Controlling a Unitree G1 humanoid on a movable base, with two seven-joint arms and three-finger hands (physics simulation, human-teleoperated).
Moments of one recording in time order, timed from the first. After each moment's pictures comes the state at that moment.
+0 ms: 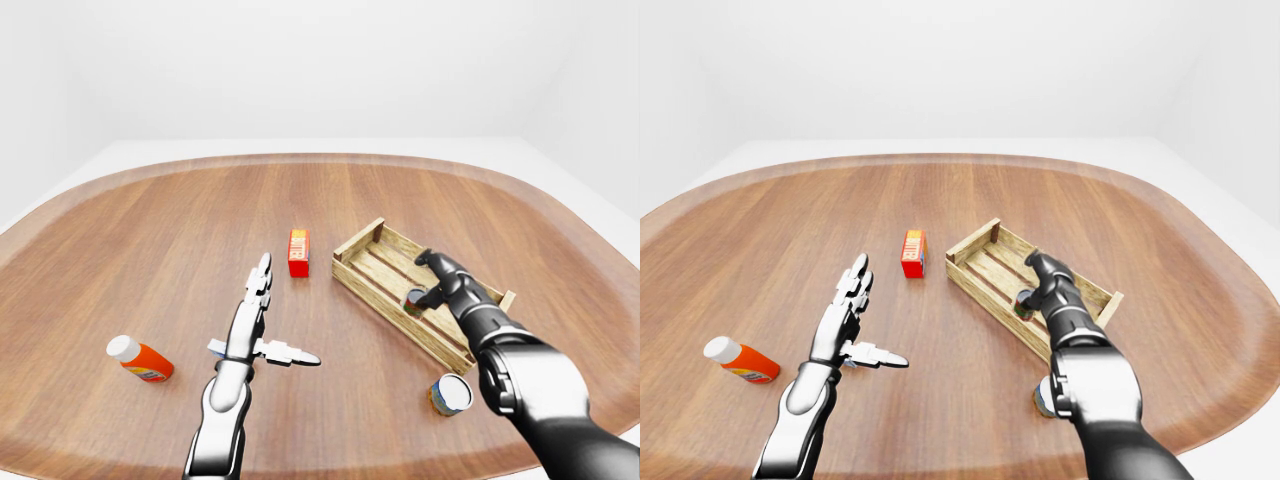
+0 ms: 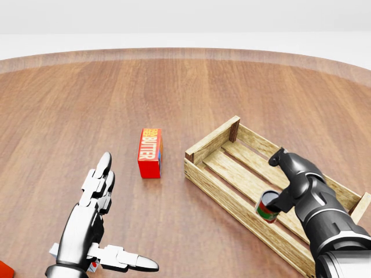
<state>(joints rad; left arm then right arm) 0.09 0.01 -0.04 -0.08 0.10 -0.09 -0.15 -0.89 -0.30 -0.12 1.39 -0.86 0.09 -0.01</state>
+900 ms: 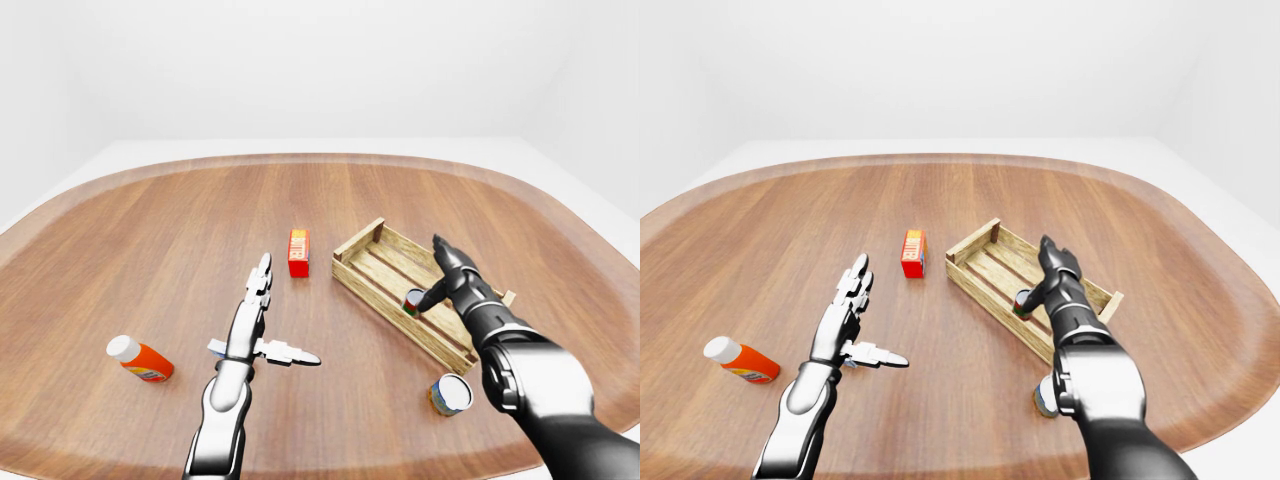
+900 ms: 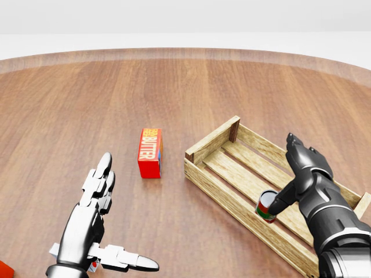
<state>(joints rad) 0.09 0.01 -0.04 -0.07 0.10 -0.09 -0.15 -0.90 -0.32 -0.12 1.39 -0.86 0.09 -0.08</state>
